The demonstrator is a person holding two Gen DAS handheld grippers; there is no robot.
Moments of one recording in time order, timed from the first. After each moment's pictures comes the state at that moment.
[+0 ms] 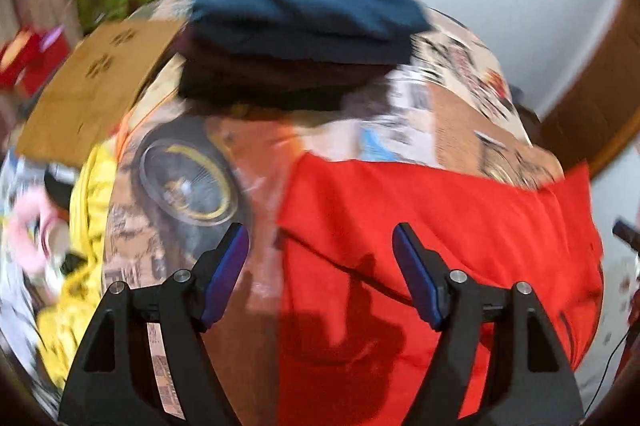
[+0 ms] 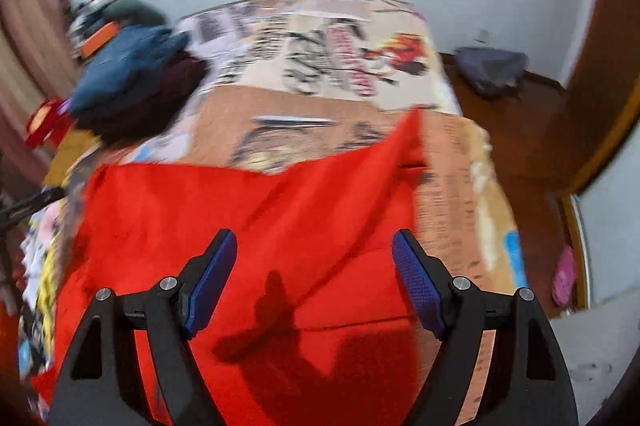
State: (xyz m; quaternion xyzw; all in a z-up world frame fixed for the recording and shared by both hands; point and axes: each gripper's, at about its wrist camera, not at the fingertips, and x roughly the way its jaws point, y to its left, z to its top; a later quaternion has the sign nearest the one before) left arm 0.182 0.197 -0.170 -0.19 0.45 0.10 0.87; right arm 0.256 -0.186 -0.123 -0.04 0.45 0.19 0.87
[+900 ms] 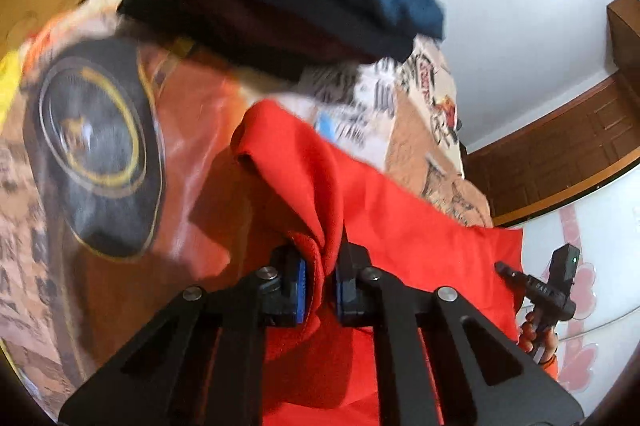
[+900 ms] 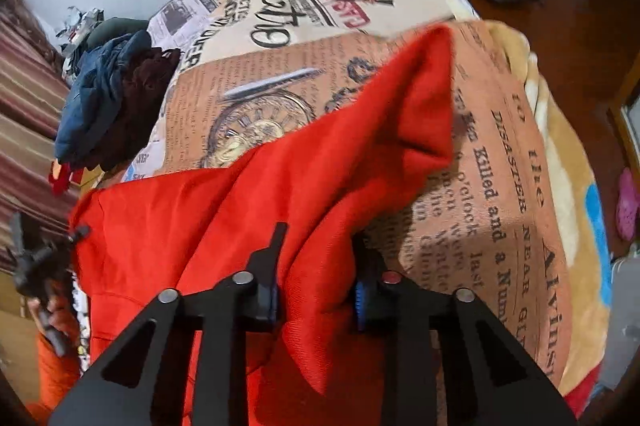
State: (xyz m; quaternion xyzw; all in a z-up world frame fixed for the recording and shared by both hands) left arm 0.209 0.216 -0.205 -0.36 0.44 -0.01 0.83; right arm 0.315 -0.190 -0.188 0.08 0.55 0.23 0.80
